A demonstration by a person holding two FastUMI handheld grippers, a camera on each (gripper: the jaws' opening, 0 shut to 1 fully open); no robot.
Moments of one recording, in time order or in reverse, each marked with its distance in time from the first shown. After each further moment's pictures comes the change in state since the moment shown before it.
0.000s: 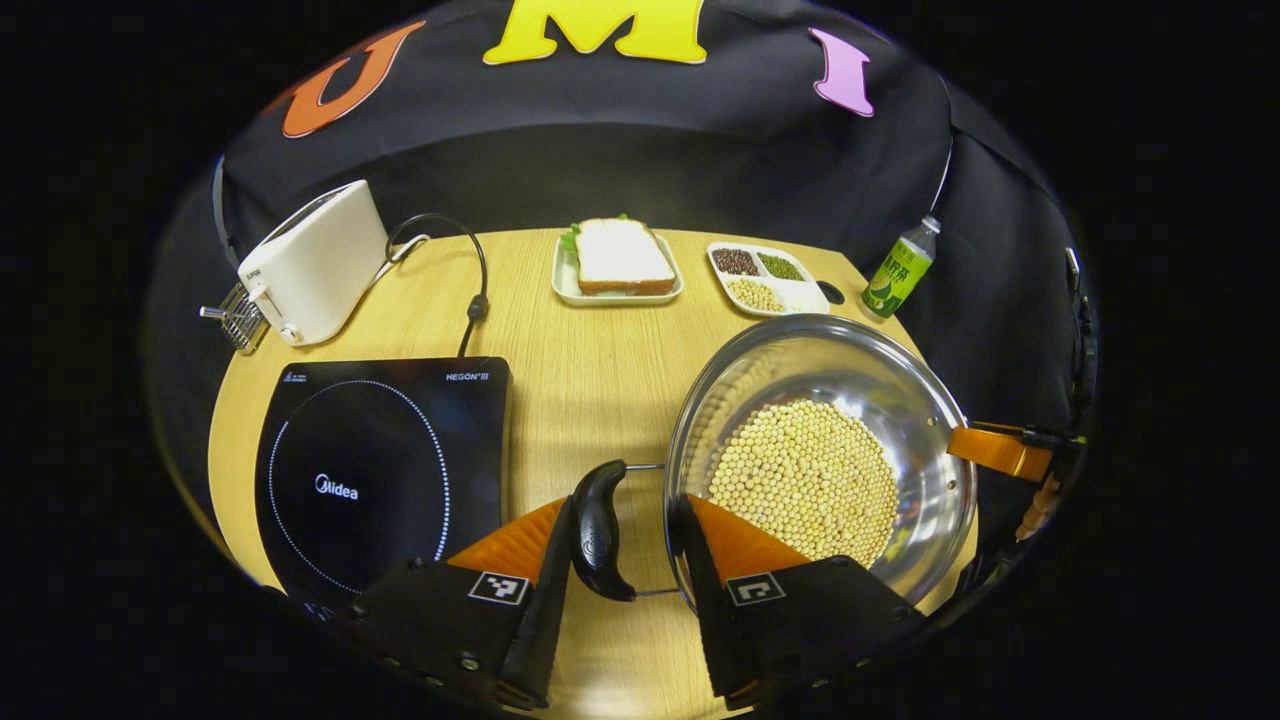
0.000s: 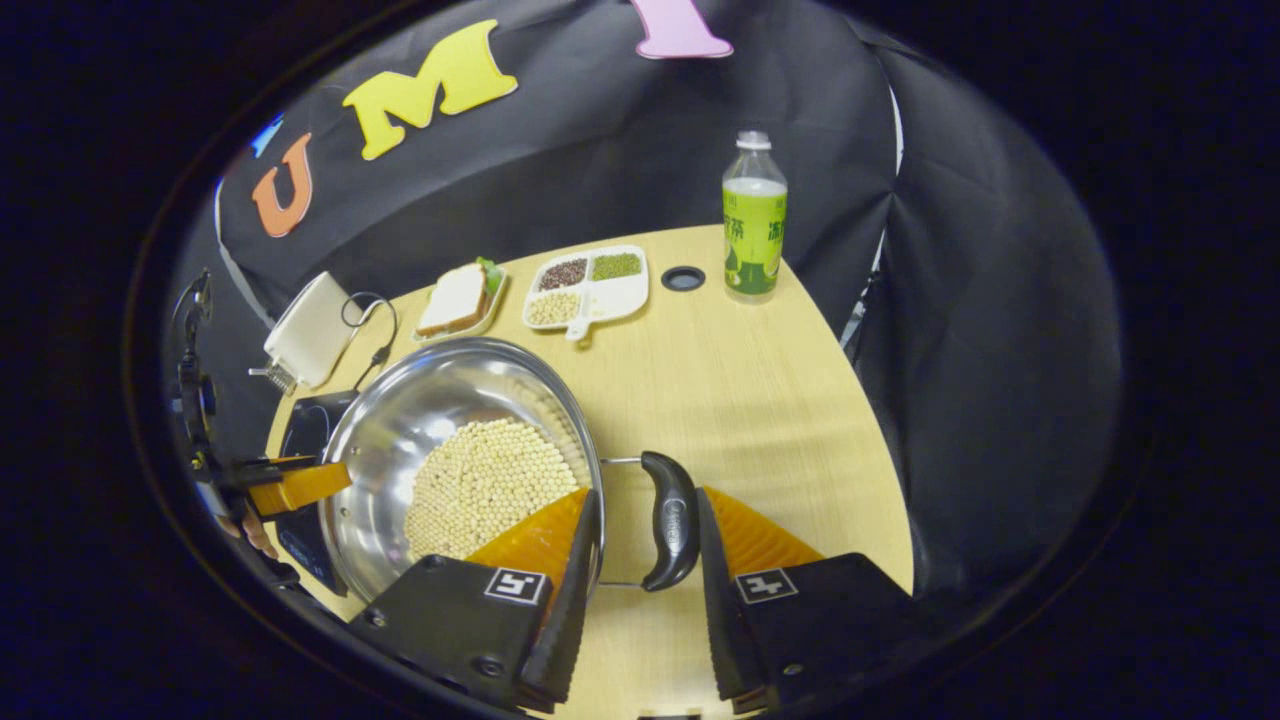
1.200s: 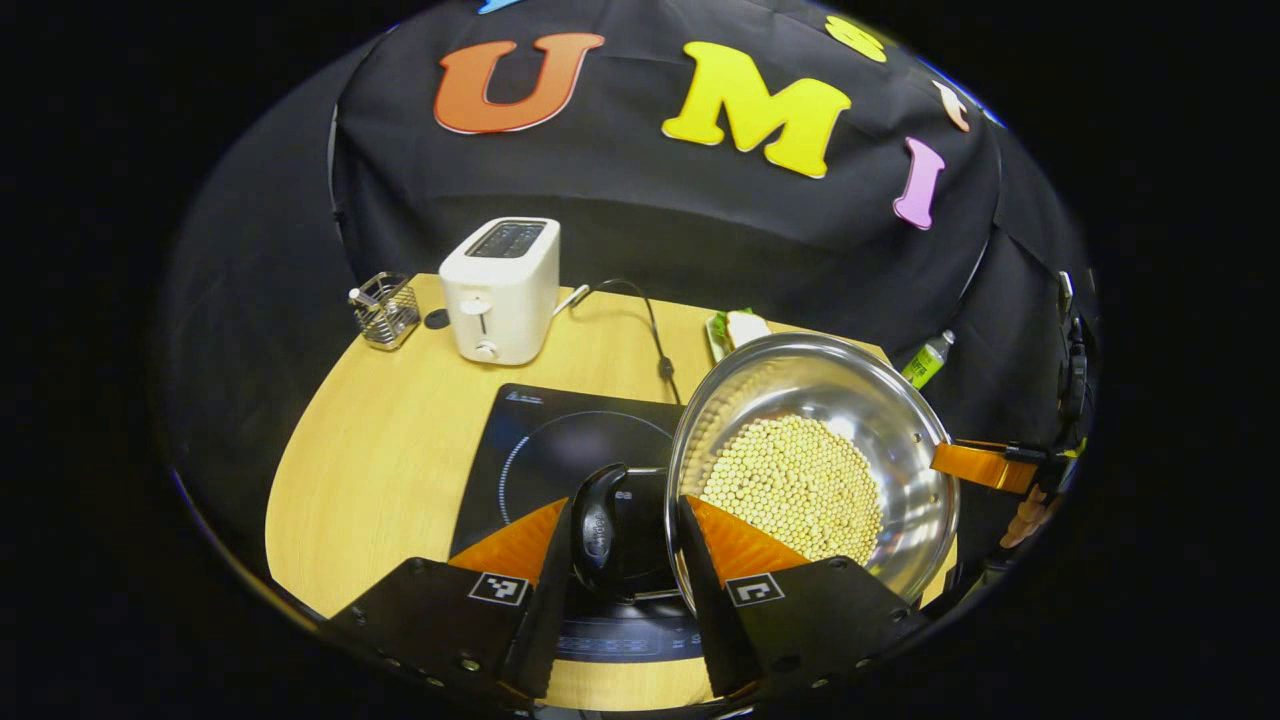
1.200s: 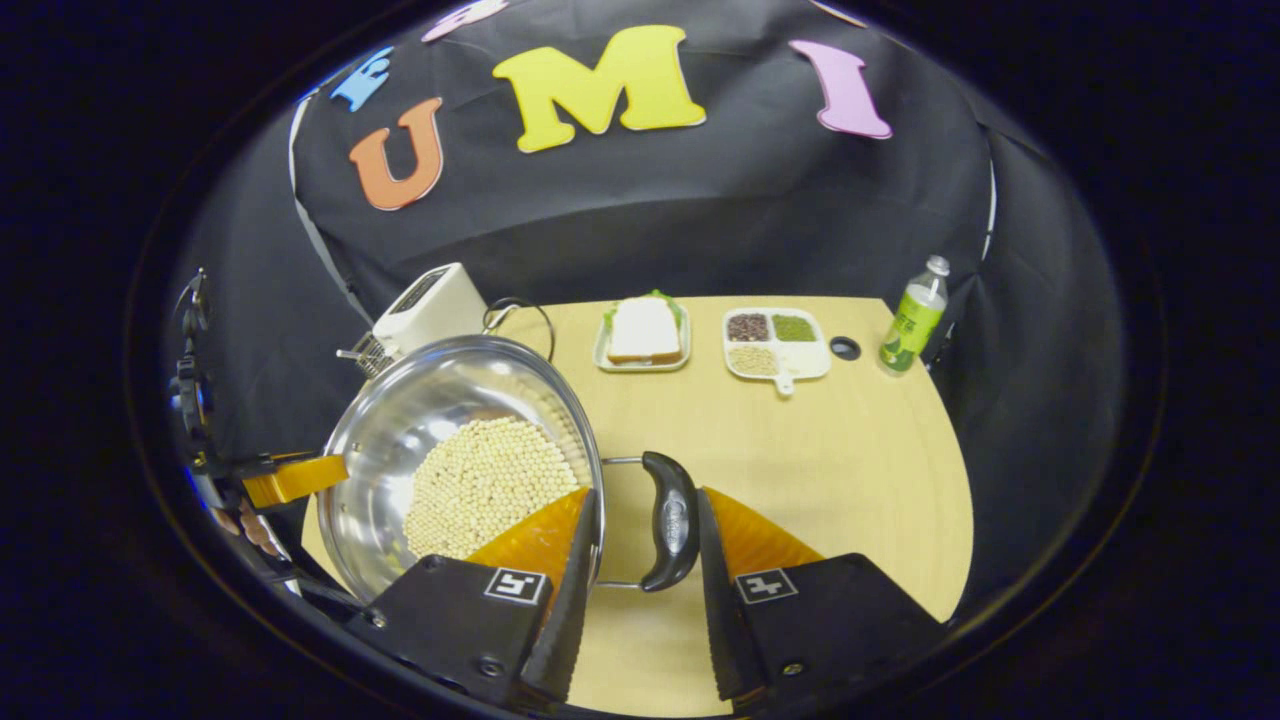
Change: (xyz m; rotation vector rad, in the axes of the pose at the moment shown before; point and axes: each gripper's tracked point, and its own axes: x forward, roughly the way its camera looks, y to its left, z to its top) left arm -0.152 0.203 0.013 -0.164 -0.148 0.053; right arm -0.063 0.241 0.024 -0.145 -0.059 0.118
